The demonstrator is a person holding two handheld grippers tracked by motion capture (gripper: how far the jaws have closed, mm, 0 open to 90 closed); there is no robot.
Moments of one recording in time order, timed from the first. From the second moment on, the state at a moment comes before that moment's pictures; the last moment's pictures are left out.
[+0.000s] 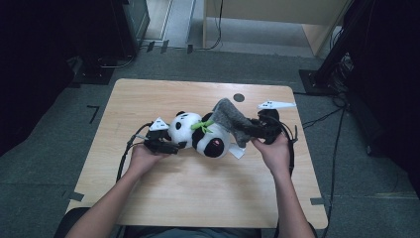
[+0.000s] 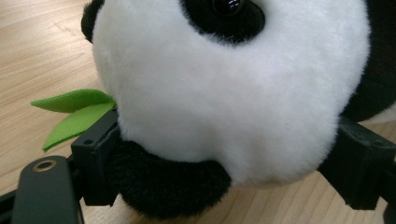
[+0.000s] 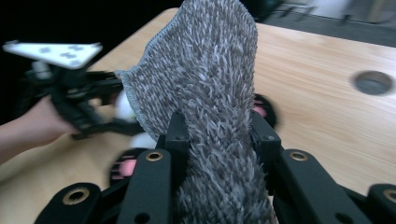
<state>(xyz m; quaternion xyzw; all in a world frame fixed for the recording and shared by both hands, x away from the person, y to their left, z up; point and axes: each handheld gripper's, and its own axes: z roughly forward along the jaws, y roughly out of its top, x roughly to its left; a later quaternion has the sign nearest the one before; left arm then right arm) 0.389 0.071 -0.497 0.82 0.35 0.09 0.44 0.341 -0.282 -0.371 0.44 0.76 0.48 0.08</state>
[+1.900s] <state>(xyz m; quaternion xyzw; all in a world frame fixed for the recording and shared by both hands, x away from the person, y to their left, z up) 0.388 0.070 -0.497 0.82 0.35 0.09 0.44 0.329 -0.263 -0.402 0.40 0.81 0.42 0.06</state>
